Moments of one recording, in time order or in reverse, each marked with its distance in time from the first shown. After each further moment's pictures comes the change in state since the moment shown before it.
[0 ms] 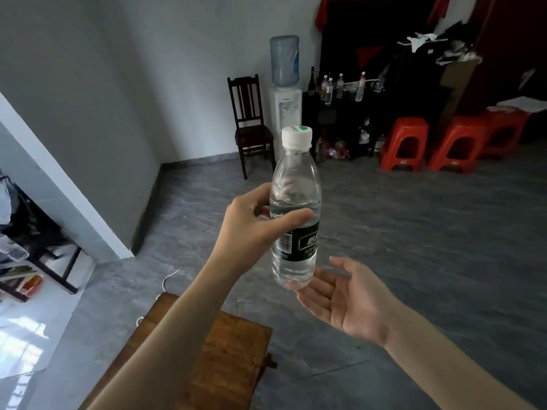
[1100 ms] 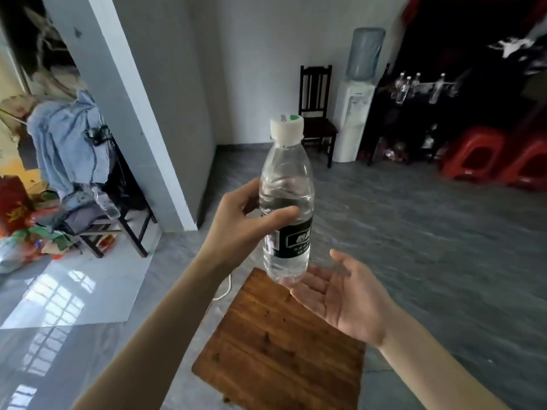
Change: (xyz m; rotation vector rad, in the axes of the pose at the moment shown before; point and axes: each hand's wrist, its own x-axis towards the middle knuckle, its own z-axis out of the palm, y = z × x) left_hand -0.131 -0.076 -0.408 -0.110 0.110 0.026; right_hand 0.154 0.271 0.273 -0.114 -0.126 0.053
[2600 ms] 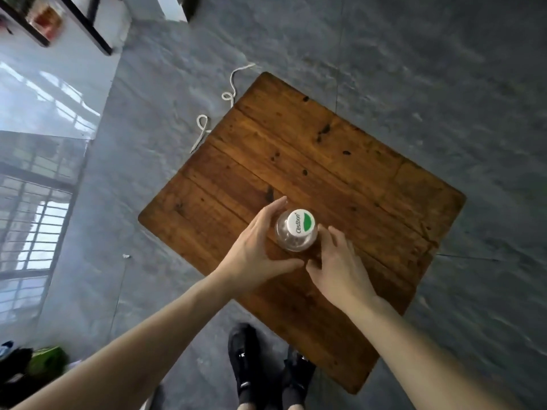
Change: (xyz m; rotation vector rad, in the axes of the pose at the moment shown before) left_hand -0.226 -0.567 0.081 0.381 -0.252 -0.627; right_hand 0.295 0.242 -0.397 -1.978 0.407 0.067
